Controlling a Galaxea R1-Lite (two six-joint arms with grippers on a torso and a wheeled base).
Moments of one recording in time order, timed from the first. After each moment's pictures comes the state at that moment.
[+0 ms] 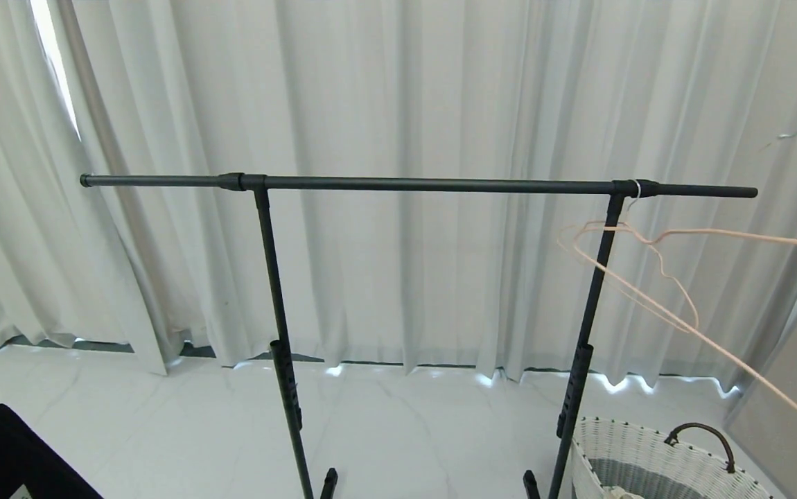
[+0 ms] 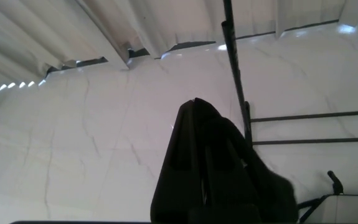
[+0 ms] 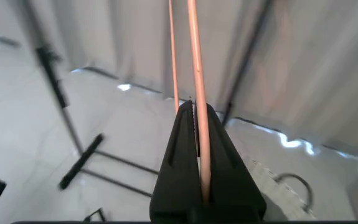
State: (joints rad) left arm -0.26 0.80 -0.61 0.33 0.39 0.22; right arm 0.21 0.83 -0.54 -0.10 0.22 -0.03
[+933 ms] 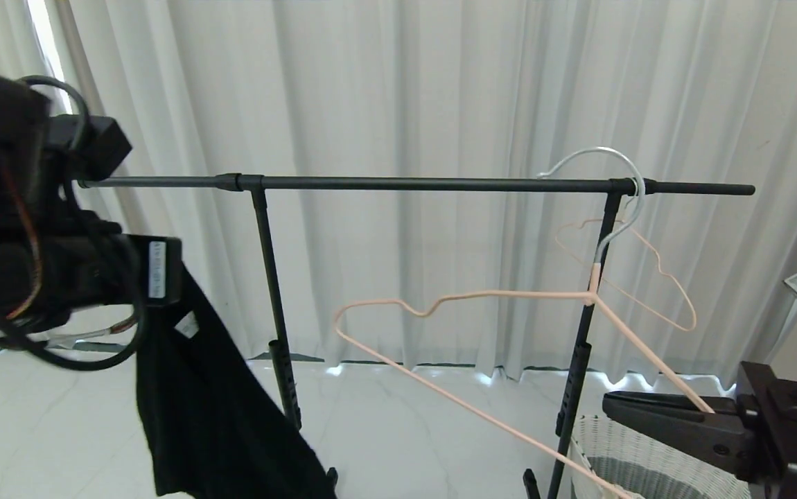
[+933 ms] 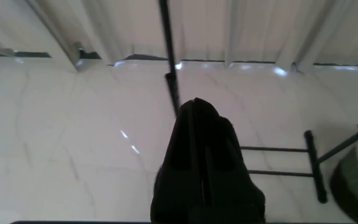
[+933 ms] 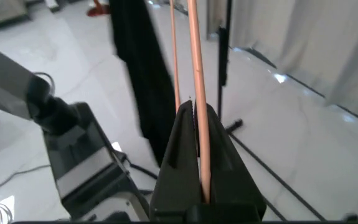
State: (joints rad) left arm -0.40 1.37 -1.15 0.33 0.41 -0.10; right arm 0.86 1.14 -0.52 -0.42 0.27 0.25
